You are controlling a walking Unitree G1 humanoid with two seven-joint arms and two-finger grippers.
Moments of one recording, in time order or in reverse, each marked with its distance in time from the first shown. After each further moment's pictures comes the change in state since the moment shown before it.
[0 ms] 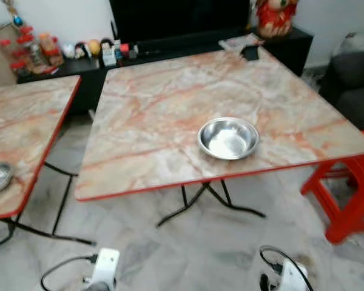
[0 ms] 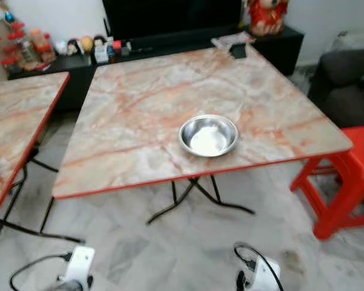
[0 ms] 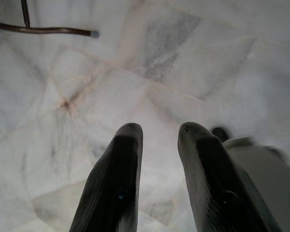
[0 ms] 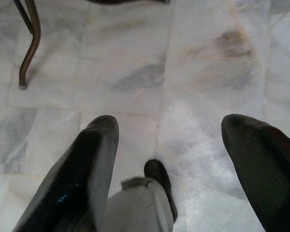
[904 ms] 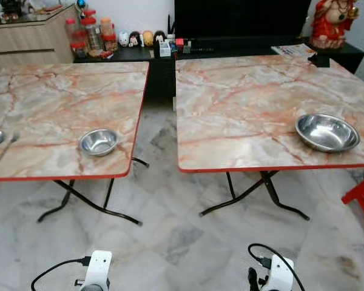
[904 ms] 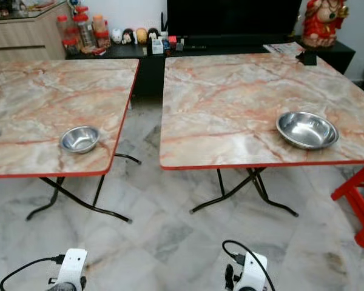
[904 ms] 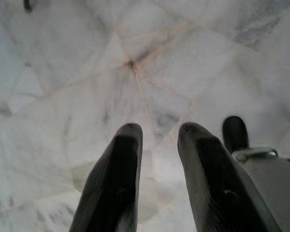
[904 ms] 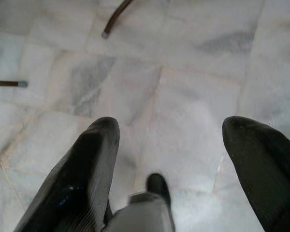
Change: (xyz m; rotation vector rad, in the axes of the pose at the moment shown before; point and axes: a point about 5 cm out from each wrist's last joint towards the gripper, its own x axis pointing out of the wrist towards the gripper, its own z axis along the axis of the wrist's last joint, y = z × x) left arm 0.000 0.008 0.004 -0.036 -0.018 0.037; right arm 0.003 0.015 0.008 -0.031 -0.010 0.060
